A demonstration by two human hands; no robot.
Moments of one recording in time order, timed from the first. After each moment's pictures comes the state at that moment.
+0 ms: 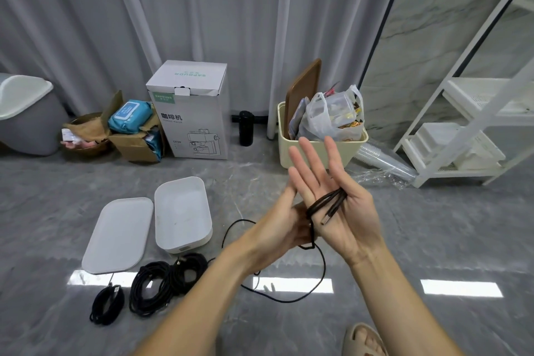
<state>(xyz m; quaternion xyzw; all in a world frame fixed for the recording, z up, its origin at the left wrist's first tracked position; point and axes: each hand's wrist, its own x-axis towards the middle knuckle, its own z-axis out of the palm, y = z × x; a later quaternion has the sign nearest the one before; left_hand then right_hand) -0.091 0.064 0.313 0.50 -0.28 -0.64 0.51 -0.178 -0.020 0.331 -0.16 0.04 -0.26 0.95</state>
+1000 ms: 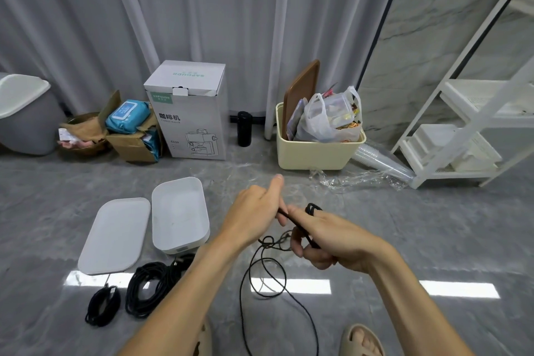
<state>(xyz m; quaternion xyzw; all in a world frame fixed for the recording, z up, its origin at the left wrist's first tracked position) -0.064 0.070 0.321 0.79 -0.36 -0.30 0.39 -0.195 -0.018 0.334 -0.66 0.32 0.10 0.67</state>
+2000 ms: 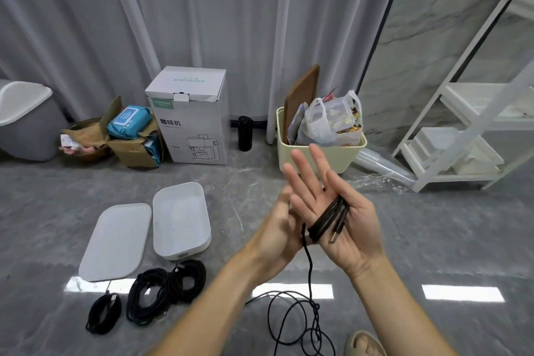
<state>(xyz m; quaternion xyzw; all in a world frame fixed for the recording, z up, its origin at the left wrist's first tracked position) -0.102 0.060 0.319 0.42 -0.23 -0.60 0.64 -0.186 -0.025 0.323 -0.11 0.04 -0.13 0.98</state>
